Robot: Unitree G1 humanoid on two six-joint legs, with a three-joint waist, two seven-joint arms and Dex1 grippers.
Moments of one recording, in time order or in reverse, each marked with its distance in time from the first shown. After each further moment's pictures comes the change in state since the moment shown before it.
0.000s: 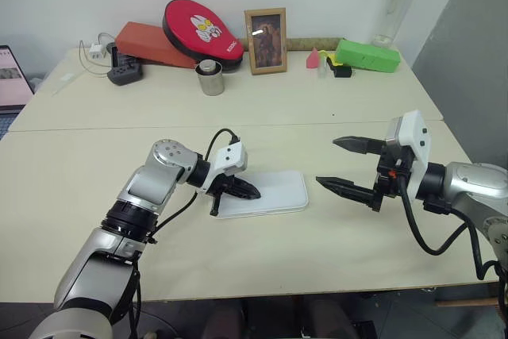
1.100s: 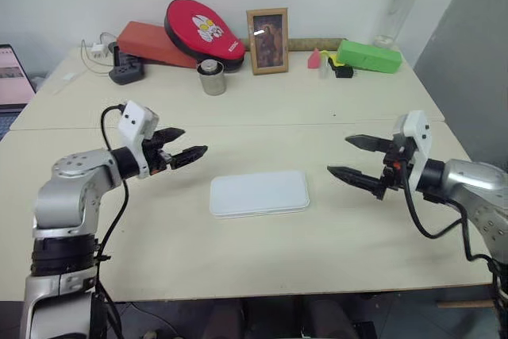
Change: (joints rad) left arm 0.313 0.080 0.595 -0.280 -0.247 0.310 0.546; right arm -0.033 0.068 0.026 0.295 -0.149 -0.125 0.029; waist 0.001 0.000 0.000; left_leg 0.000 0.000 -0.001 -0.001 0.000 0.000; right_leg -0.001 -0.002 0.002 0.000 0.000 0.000
